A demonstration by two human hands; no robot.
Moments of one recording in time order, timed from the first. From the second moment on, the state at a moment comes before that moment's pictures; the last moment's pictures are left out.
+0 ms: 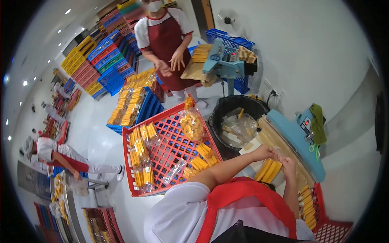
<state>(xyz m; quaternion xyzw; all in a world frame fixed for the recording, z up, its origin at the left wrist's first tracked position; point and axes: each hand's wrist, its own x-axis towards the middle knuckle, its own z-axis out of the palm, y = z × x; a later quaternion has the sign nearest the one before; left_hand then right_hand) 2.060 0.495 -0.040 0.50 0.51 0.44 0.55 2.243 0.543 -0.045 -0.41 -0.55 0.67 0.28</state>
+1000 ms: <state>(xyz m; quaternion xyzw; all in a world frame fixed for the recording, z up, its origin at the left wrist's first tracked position) 2.033 0.497 0.201 0.59 0.50 0.63 -0.08 2.263 0.532 -0.042 -0.44 -0.57 0.62 0.30</state>
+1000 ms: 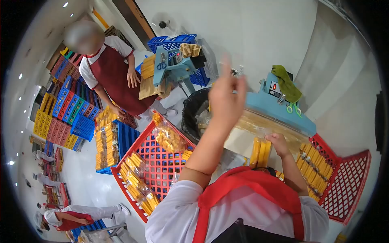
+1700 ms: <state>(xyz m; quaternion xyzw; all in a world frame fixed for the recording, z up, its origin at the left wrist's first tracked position) 2.012 0.446 0.156 0.52 0.62 0.59 0.01 2.252 0.541 -0.055 -0.47 -0.59 0.60 0.27</state>
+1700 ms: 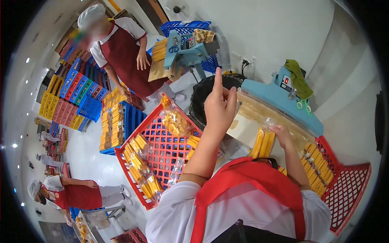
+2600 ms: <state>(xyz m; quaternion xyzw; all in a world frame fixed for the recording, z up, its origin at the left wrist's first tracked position) 1.861 0.444 0.179 0.32 0.74 0.58 -0.15 2.232 0.553 -0.058 -0.43 -0.53 0.69 0.24</state>
